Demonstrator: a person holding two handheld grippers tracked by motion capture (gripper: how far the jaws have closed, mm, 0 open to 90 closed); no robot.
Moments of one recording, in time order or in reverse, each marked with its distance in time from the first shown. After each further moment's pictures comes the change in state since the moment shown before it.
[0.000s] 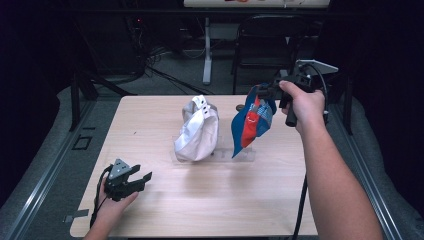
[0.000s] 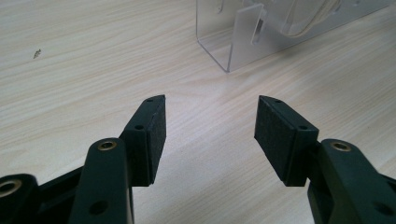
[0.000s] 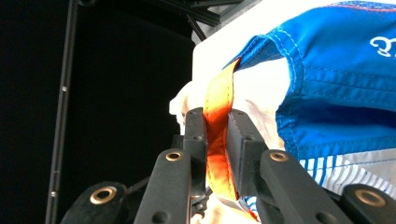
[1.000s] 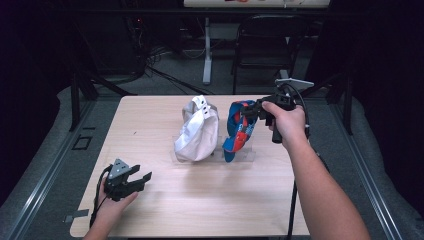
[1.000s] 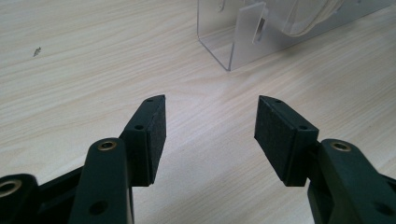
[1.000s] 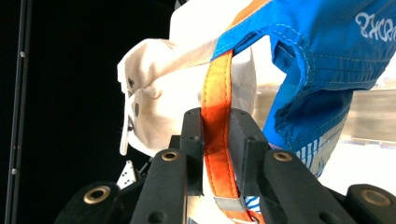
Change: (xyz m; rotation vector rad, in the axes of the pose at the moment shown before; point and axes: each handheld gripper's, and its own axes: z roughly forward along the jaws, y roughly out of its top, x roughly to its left) left arm 0.001 -0.001 0.000 0.005 0.004 -0.003; right arm -0.030 -0.021 0.047 0.105 -0.065 -0.068
